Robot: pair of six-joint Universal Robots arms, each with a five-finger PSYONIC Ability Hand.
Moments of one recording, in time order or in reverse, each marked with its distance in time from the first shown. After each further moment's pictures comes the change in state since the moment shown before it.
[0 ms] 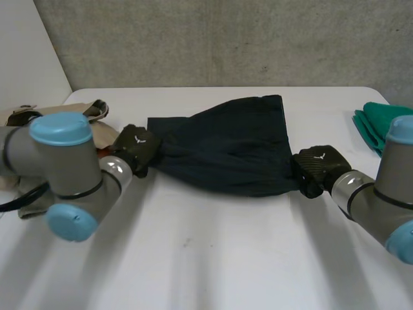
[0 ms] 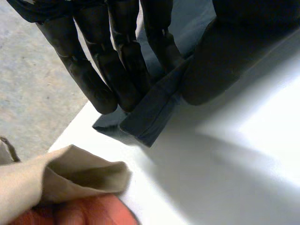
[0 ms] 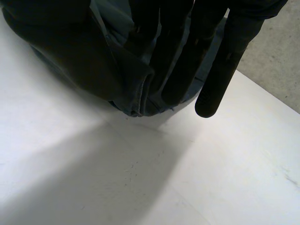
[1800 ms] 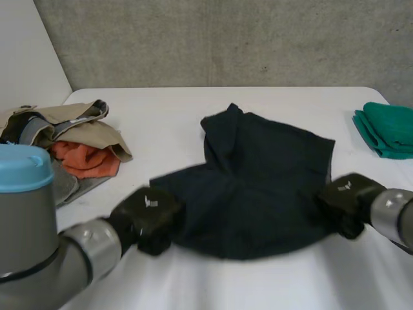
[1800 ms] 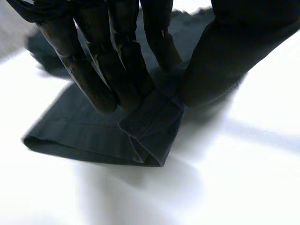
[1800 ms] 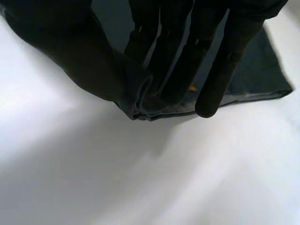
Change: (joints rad) left arm -0.100 0.438 -0.405 -0.316 0.178 -0.253; right arm -0.055 -0.247 0.074 0.510 0.044 -0.326; left_hand 0.002 0.003 0.004 0.001 0.000; right_hand 0.000 0.000 0.003 0.001 0.023
